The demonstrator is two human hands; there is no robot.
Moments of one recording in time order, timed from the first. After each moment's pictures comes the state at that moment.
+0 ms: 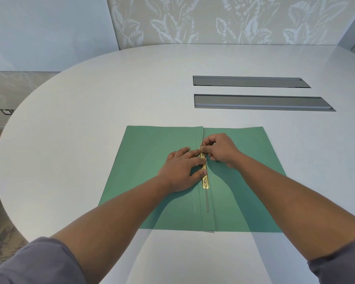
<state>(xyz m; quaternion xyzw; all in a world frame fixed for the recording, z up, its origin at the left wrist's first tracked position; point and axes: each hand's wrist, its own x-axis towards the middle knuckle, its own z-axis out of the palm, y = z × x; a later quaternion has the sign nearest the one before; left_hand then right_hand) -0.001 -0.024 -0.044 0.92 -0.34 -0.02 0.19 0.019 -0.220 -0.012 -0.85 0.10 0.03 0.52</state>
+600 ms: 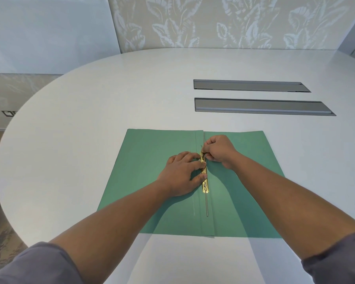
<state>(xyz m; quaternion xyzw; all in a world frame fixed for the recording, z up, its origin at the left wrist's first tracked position) -0.002 -0.024 -0.043 0.92 -0.35 0.01 0.19 0.035 -0.217 -0.012 -0.80 0.19 0.05 0.57</state>
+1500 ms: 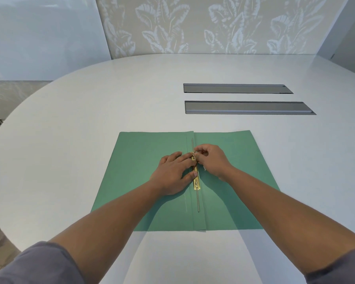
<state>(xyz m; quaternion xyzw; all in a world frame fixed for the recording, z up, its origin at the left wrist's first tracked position) -0.002 -0.025 -0.047 0.92 -0.35 -0.01 0.17 -0.013 -0.216 -0.024 -0.86 0.09 -0.04 0.50</state>
